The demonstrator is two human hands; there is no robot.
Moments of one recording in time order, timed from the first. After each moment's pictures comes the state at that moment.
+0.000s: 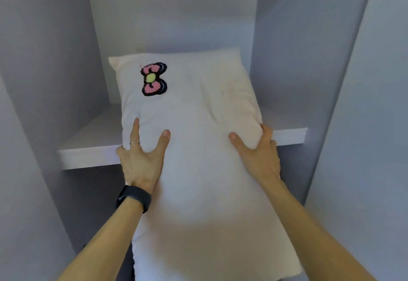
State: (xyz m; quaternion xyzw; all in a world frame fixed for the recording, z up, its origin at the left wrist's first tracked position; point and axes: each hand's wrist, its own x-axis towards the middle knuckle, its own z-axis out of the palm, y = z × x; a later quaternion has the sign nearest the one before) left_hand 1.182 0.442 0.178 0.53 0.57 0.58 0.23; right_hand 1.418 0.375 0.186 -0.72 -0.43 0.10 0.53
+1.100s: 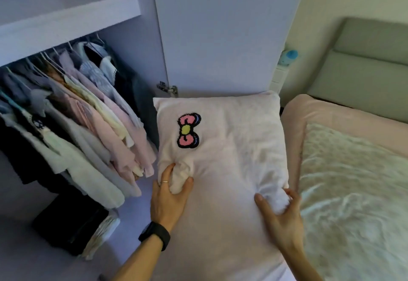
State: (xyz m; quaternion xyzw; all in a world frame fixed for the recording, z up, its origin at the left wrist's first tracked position) left_hand 1.240 0.212 -0.112 0.80 0.33 0.18 0.48; right_hand 1.294 -0.048 -0.096 -0.86 0.12 0.03 0.50
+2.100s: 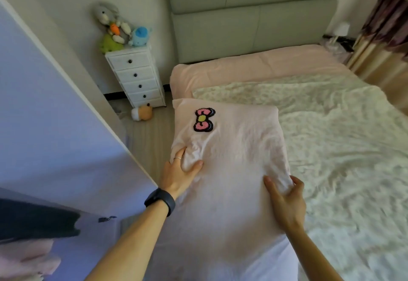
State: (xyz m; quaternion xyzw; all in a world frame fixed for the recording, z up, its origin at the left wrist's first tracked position) left_hand 1.470 -0.030 -0.125 0.89 -0.01 -0.17 0.41; right_hand 1.310 -0.266 -0.128 -0.73 0.47 -0.11 0.48
